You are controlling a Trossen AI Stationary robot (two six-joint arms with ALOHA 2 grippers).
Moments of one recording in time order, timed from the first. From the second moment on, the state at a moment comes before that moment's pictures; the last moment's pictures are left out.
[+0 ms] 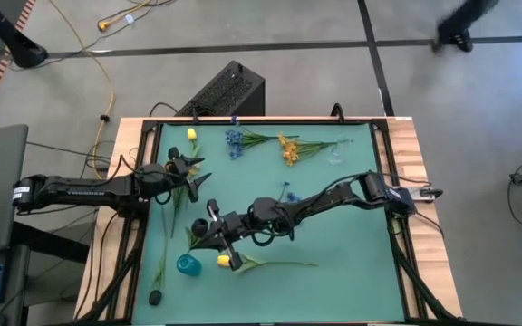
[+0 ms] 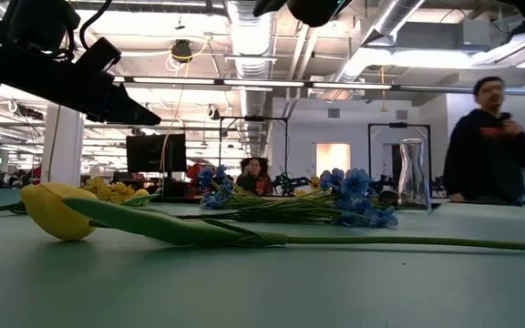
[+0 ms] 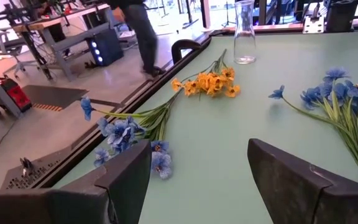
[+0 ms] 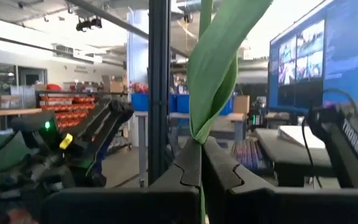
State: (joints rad) left arm 0.20 0.65 0.14 0.30 -0.35 0.09; right arm 0.21 2.23 1.68 0.90 -0.23 0.07
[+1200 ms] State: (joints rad) left arm 0.20 0.65 0.14 0.30 -0.35 0.09; right arm 0.20 2.23 1.68 0.76 -0.23 0.06
